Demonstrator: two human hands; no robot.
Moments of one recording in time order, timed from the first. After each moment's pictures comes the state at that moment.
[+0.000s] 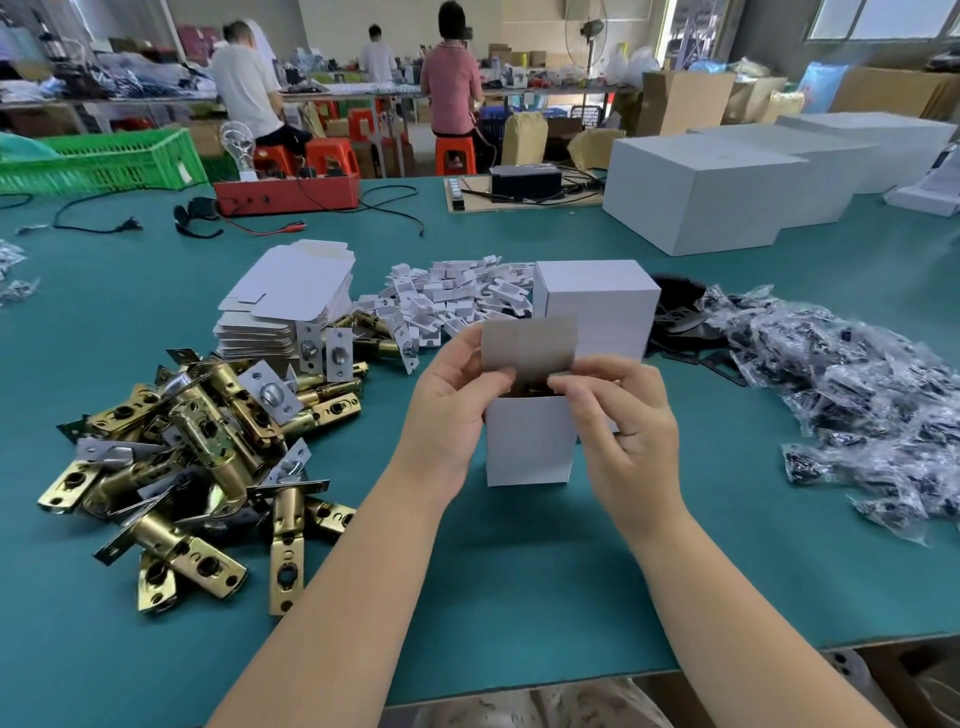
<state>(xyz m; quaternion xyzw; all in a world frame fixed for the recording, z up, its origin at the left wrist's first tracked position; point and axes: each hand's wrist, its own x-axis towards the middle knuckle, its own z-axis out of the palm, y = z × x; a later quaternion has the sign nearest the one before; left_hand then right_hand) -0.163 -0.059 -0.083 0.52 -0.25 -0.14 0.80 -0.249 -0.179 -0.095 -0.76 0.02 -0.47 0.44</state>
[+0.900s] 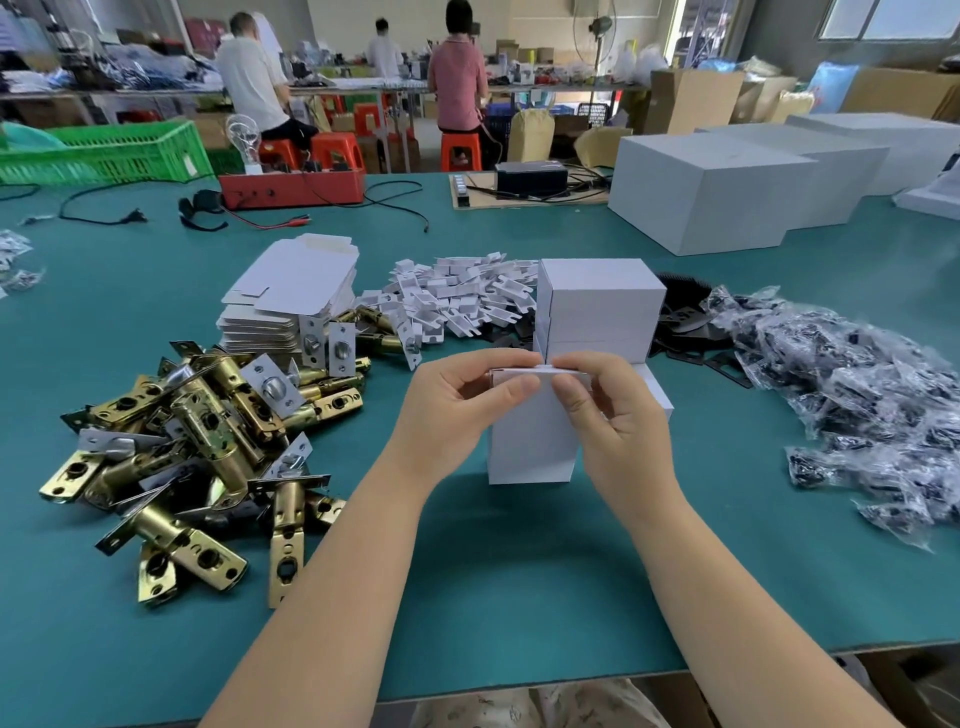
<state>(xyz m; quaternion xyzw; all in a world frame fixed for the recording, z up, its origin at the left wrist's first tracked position) -0.164 -0.044 -0.077 0.63 -0.34 -0.06 0.70 -0.242 -0.180 -0.092 -0.76 0.00 -0.38 0.52</state>
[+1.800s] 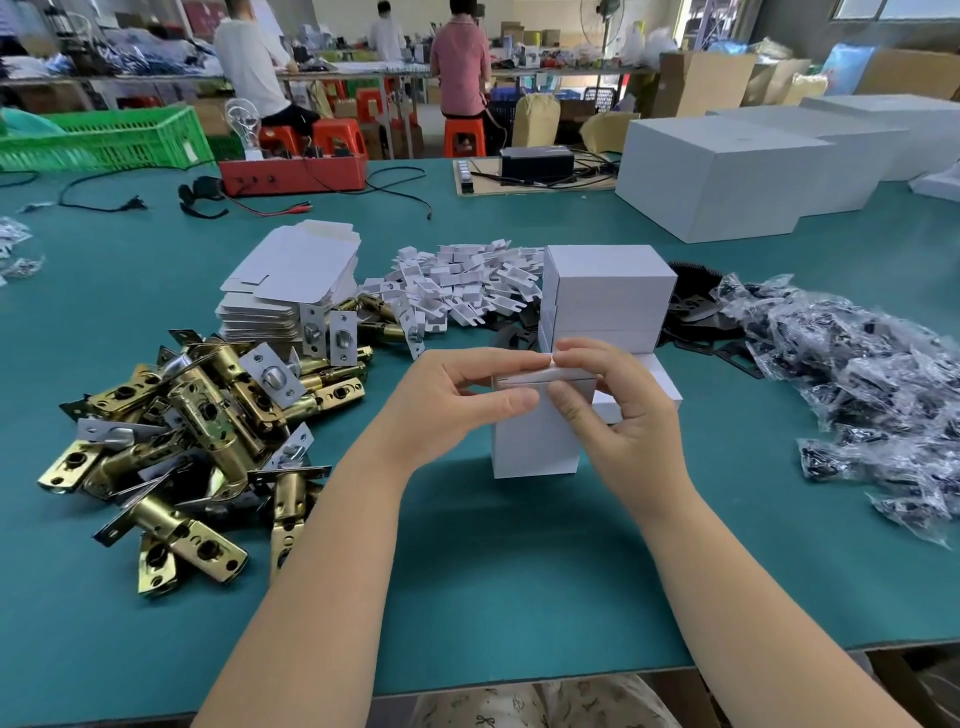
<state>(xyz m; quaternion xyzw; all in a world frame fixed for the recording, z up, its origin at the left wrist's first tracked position) -0.156 -0.029 -0.068 0.65 -0.40 -0.14 0.63 -0.242 -0.186 -0.098 -0.78 -0.06 -0.41 0.46</state>
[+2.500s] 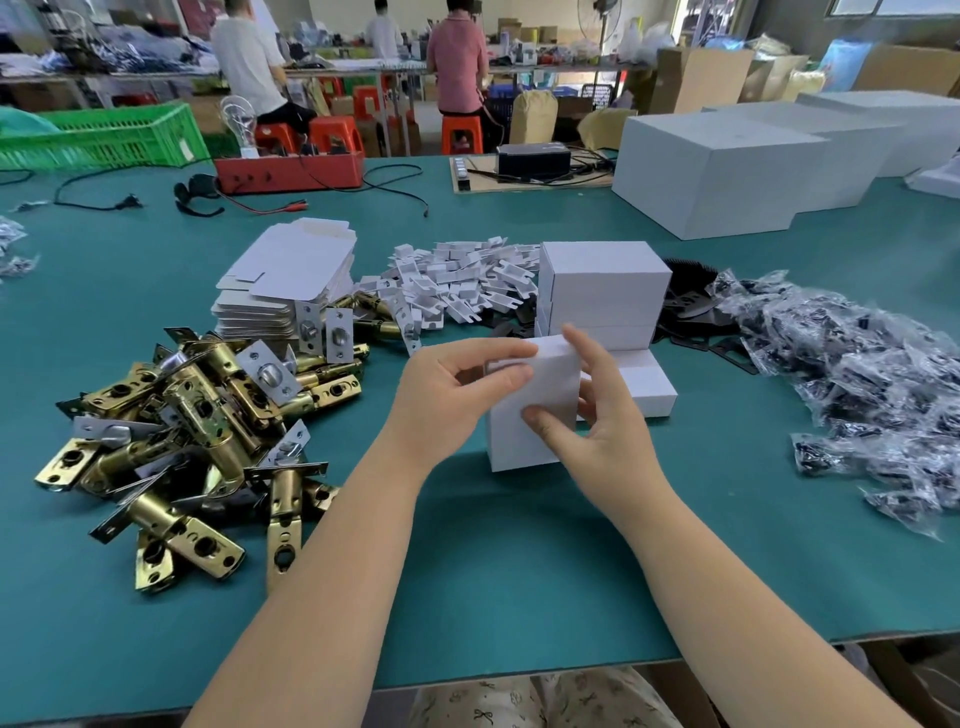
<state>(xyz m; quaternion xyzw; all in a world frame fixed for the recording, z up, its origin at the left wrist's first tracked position) -0.159 -0.043 -0.078 0.68 -0.35 -0.02 0.65 -0.243 -0.180 -0.110 -0.79 0.02 -0.28 0.54</state>
